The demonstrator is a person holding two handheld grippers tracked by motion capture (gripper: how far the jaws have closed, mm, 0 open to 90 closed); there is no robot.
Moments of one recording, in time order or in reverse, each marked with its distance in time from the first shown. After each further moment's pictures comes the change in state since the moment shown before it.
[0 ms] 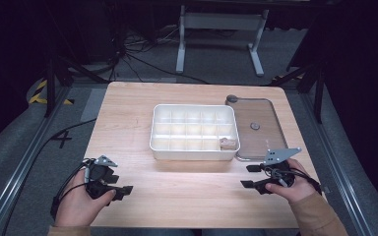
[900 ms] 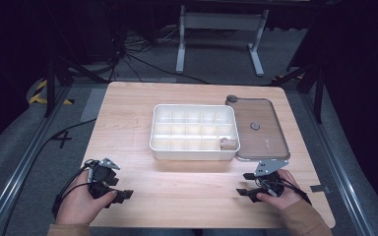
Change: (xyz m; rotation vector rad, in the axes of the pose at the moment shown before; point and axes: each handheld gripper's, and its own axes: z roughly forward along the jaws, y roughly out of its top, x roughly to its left) left arm 0.006 -0.003 0.015 0.077 -0.012 0.038; right arm 0.001 -0.037 0.040 0.051 -0.072 -0.012
